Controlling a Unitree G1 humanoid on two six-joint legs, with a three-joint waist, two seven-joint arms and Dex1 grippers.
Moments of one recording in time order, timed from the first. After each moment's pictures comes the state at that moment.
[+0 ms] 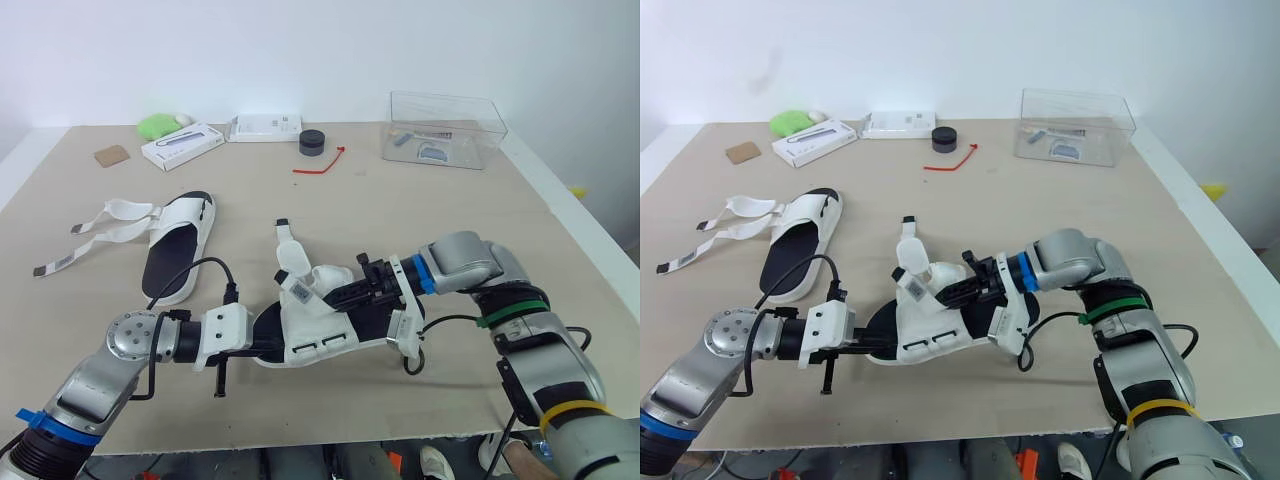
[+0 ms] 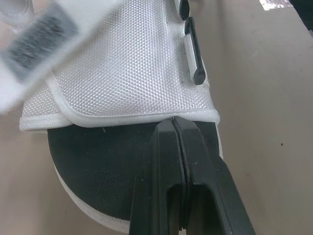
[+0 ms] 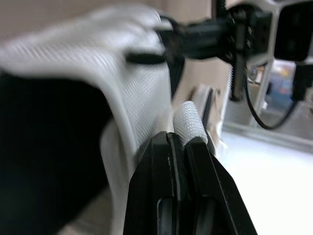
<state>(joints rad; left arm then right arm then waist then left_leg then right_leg) -0.14 0.75 -0.19 -0.33 -0.27 0.16 -1.11 -0.92 -0.52 0.23 0.65 -0.62 -1.61 0.78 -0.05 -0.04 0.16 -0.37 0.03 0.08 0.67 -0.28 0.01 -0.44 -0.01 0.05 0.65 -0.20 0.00</state>
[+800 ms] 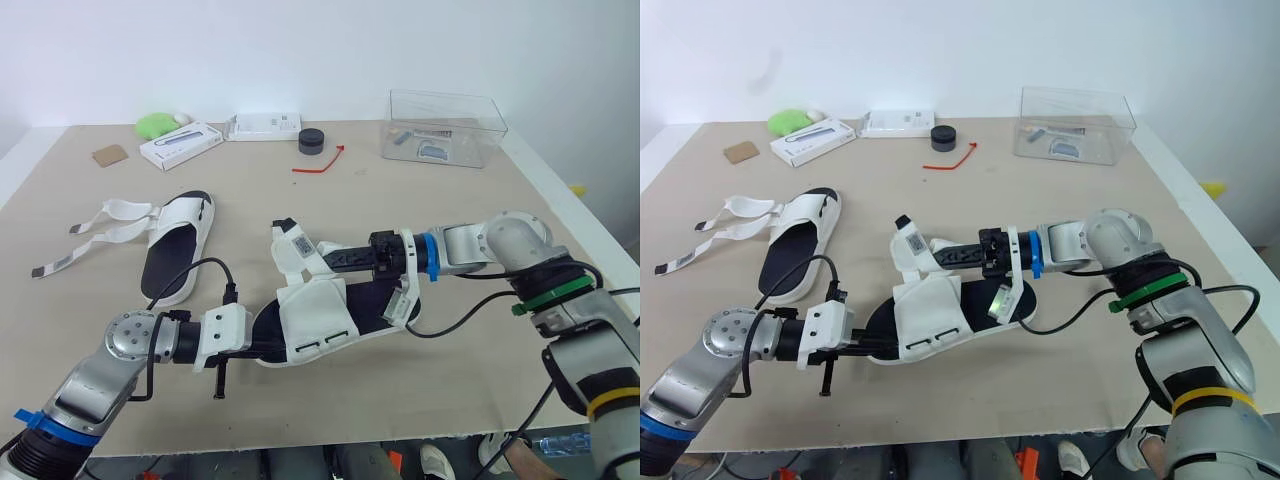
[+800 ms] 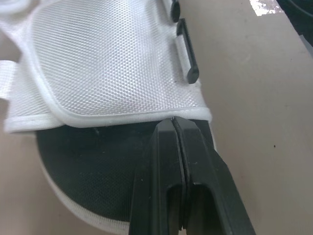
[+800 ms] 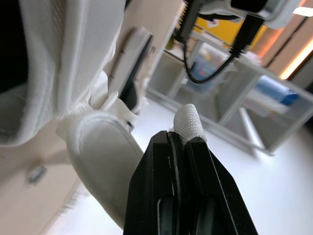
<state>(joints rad) -0.13 0.76 -0.19 -0.34 -0.28 0.16 -1.12 -1.04 -0.75 0.55 0.42 -1.61 -1.17 -0.75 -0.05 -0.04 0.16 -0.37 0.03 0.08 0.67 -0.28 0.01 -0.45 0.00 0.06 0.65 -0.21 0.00</state>
